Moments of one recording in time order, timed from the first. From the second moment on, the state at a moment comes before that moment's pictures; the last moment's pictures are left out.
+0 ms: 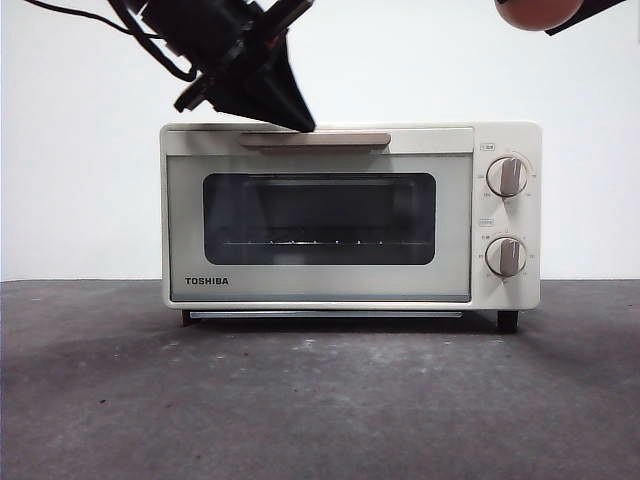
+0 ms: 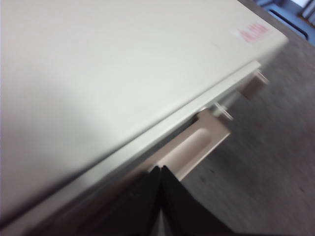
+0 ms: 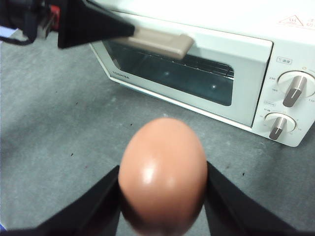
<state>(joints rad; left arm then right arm) -0.56 1.57 1.24 -0.23 0.31 -0.06 0.66 0.81 0.90 -0.62 -0.02 0.27</state>
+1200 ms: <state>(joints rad) -0.55 1.31 1.22 -0.56 0.42 -0.09 0.62 1.00 0.90 -0.47 -0.06 0.29</state>
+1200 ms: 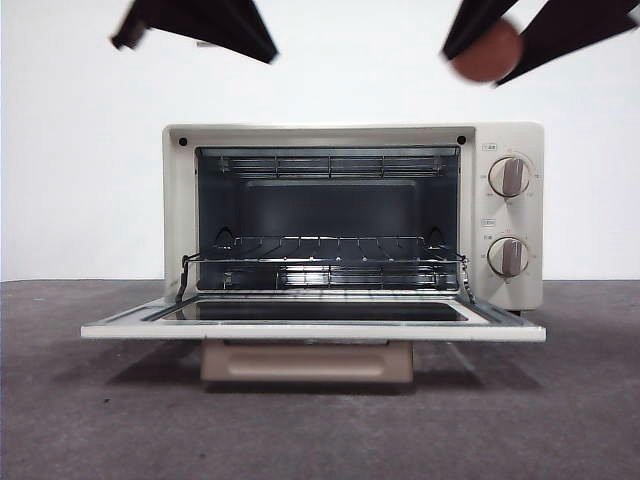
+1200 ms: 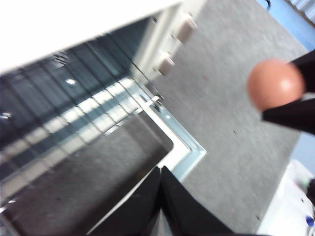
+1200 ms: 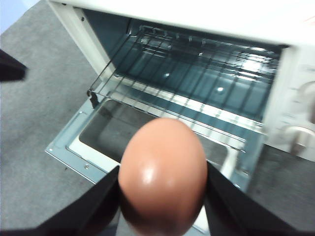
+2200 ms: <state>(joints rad) -0.17 0.92 0.72 -0.54 0.65 -0.10 0.55 1.53 0.90 0.02 -0.03 0.35</state>
